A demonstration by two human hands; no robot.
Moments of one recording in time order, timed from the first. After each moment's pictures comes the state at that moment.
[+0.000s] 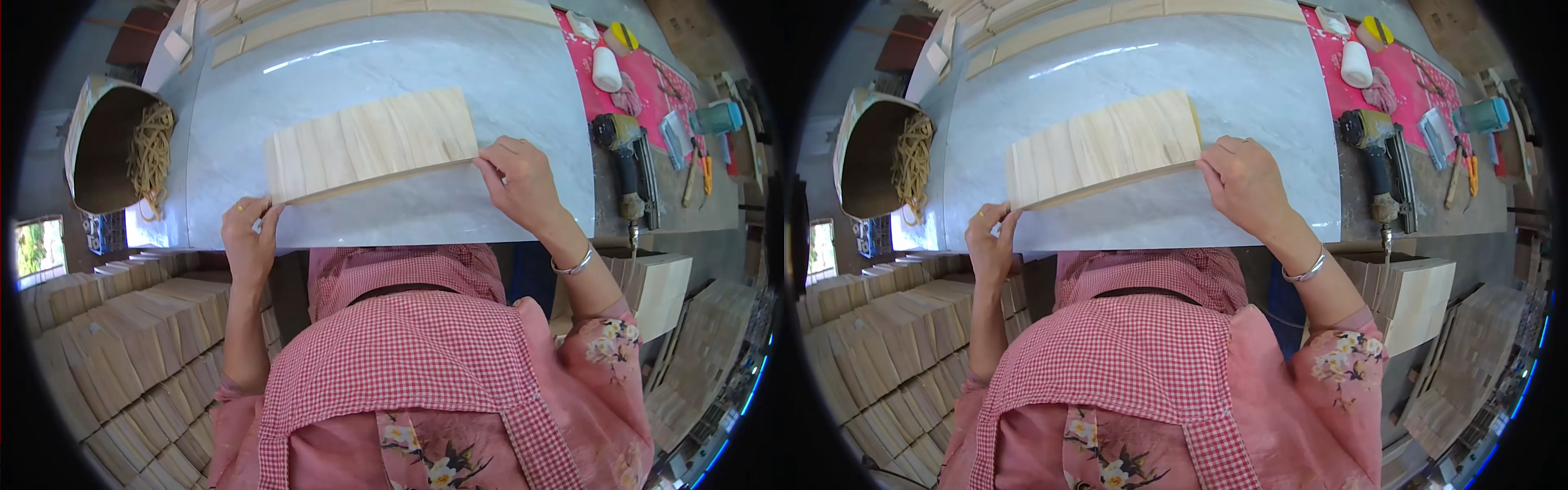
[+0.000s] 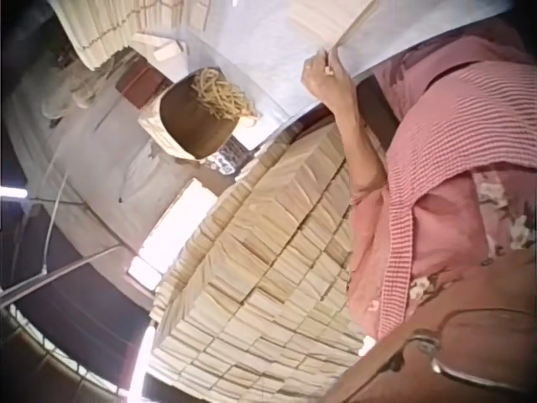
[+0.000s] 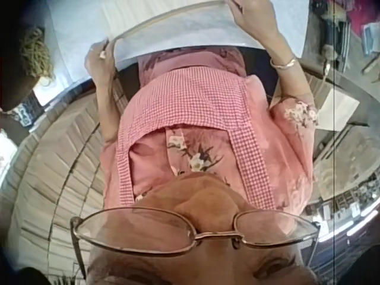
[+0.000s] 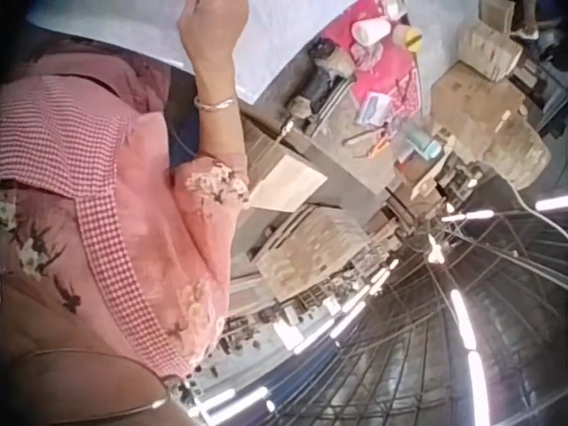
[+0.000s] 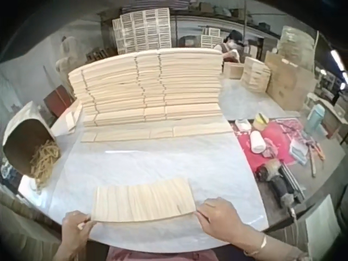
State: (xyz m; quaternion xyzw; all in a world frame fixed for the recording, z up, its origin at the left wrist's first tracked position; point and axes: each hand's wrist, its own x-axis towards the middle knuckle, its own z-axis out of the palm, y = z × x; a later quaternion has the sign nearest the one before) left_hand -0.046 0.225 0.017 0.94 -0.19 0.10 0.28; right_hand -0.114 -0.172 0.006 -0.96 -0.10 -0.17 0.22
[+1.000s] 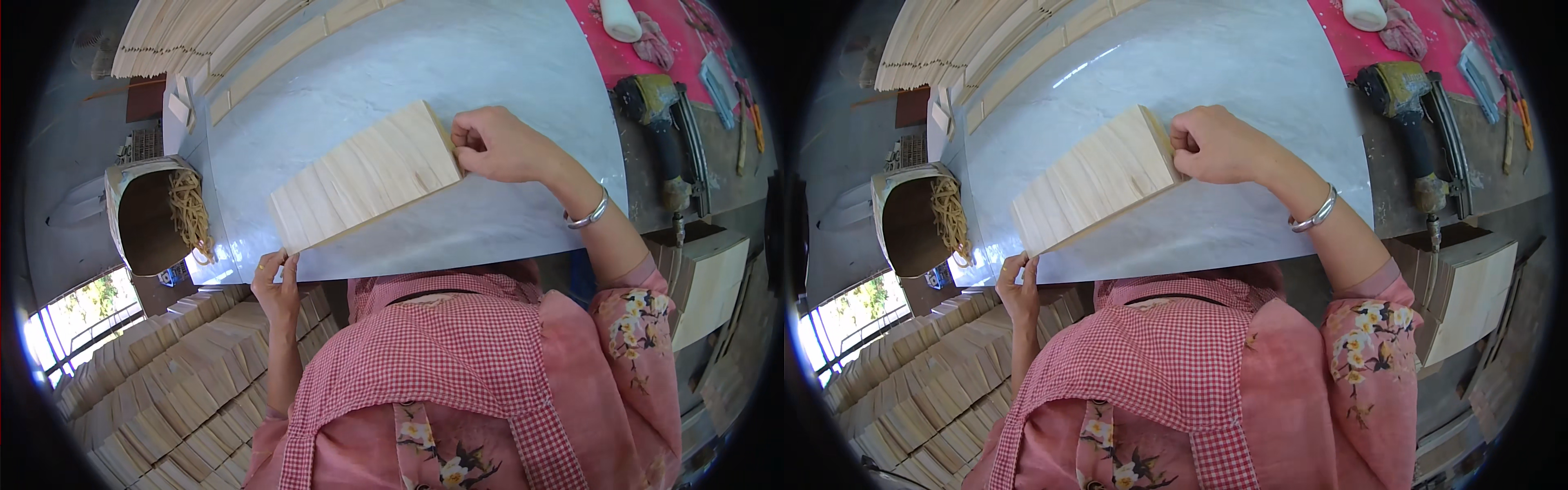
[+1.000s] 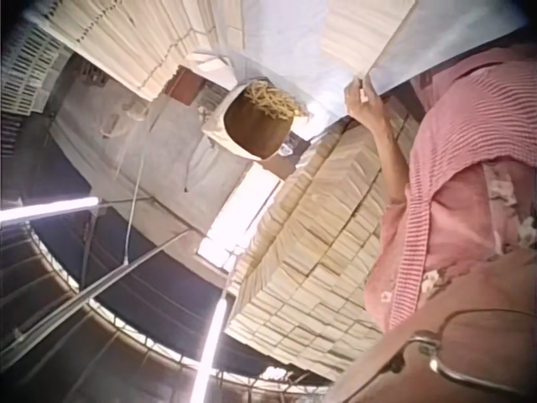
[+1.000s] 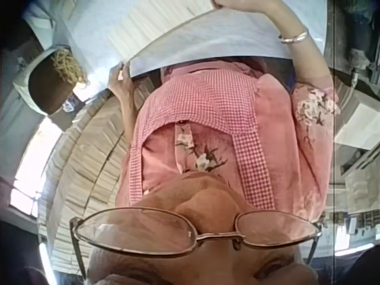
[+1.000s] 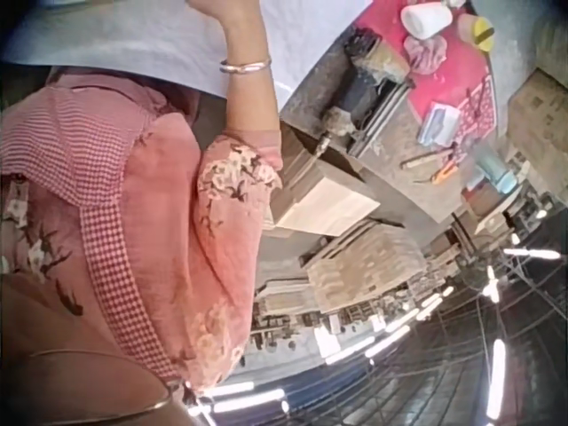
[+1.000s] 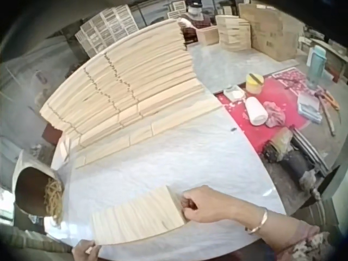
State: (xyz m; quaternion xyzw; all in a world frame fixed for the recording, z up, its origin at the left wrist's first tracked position) left_hand -0.050 0.212 0.031 0.96 -0.10 0.02 0.26; right_hand -0.051 -0.214 -0.016 -0.82 0.00 0.12 0.56
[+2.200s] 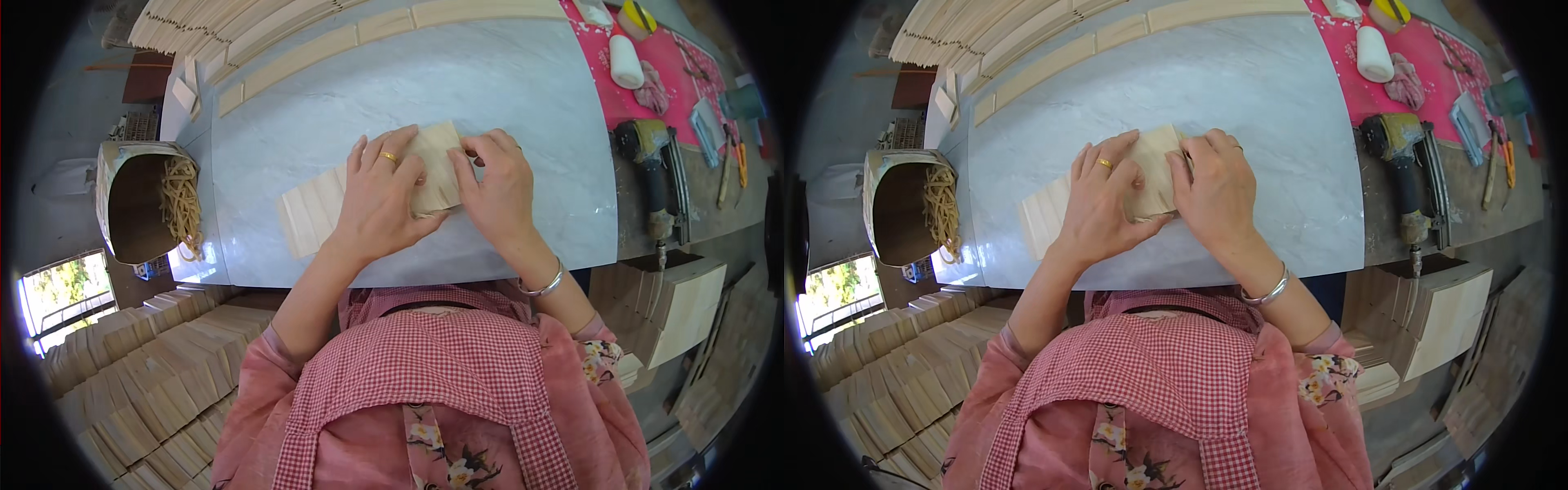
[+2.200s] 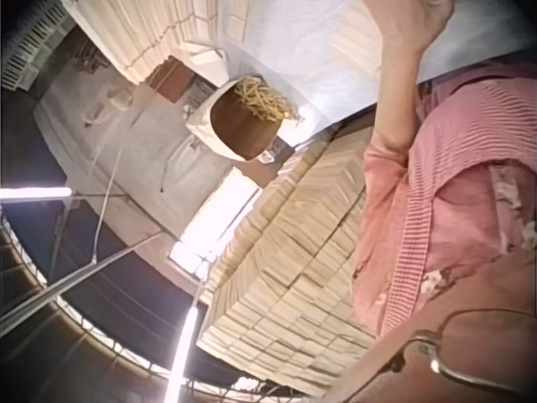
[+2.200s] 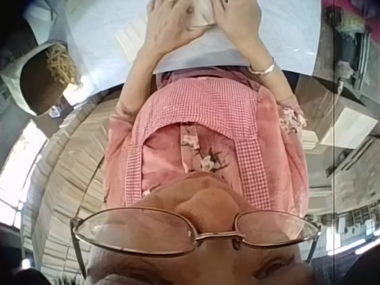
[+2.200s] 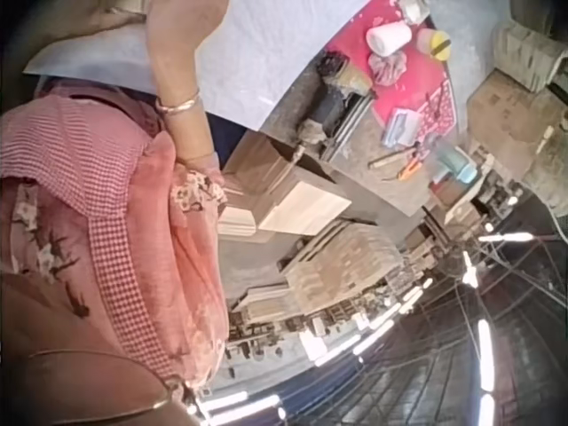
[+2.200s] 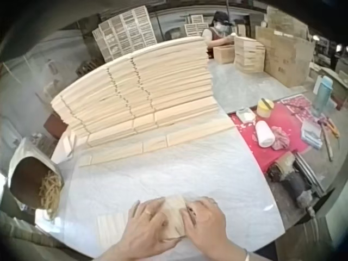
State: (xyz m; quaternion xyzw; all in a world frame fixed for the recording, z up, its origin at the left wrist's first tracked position) left_hand 0.009 0.033 0.031 0.87 -0.45 0.01 0.19; right_hand -0.059 -0.133 -0.009 -0.88 0.14 -0.25 0.38
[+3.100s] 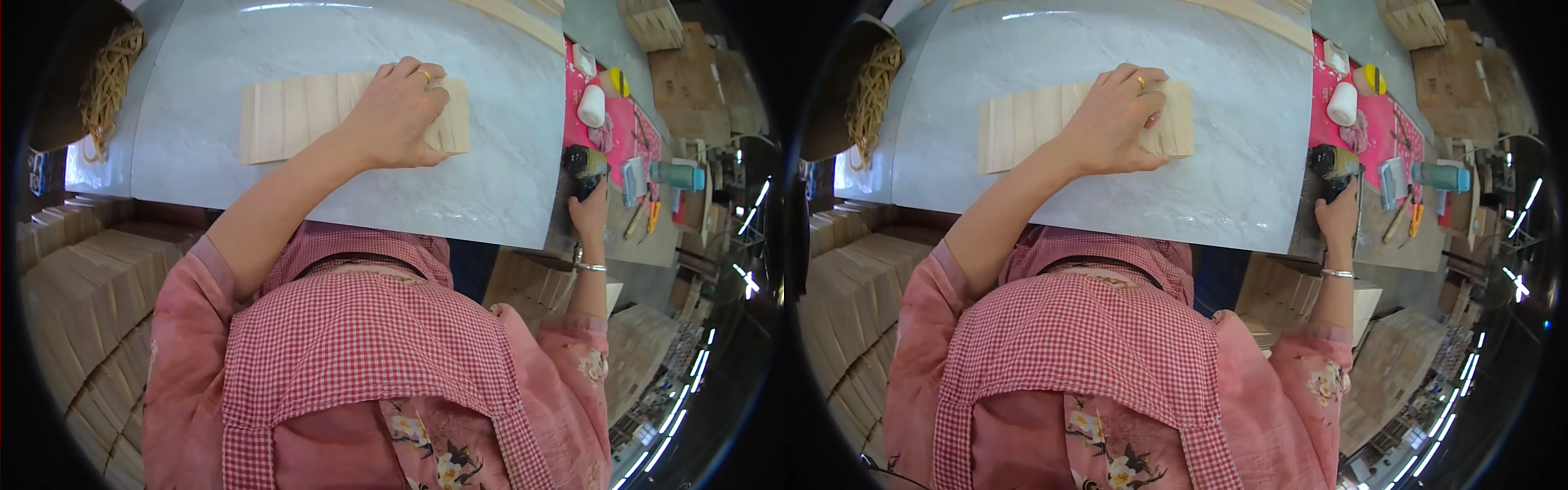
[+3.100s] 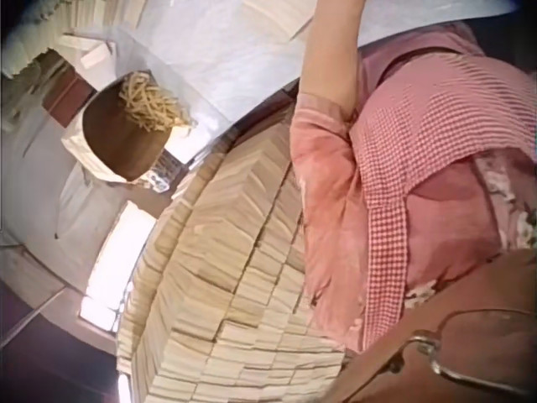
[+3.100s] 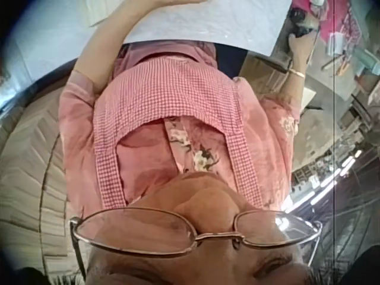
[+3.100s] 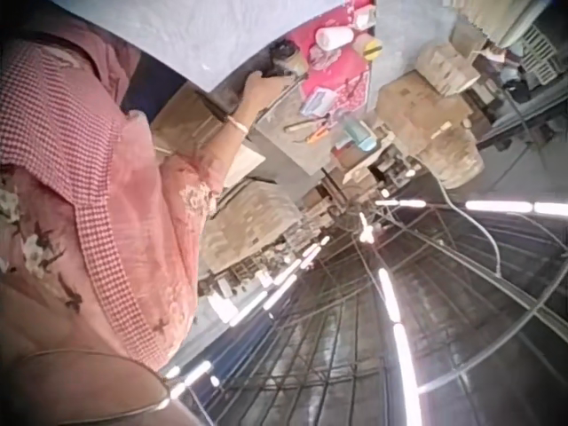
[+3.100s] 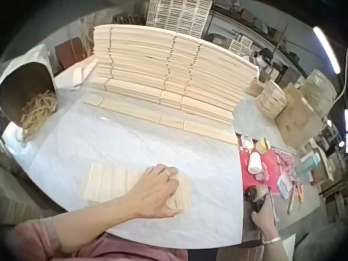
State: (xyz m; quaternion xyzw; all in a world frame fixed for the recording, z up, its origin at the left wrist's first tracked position) left_hand 0.020 0.024 0.001 0.84 -0.44 0.08 0.31; right_hand -0.200 -0.398 -0.034 -0.95 0.31 -0.07 -0.01
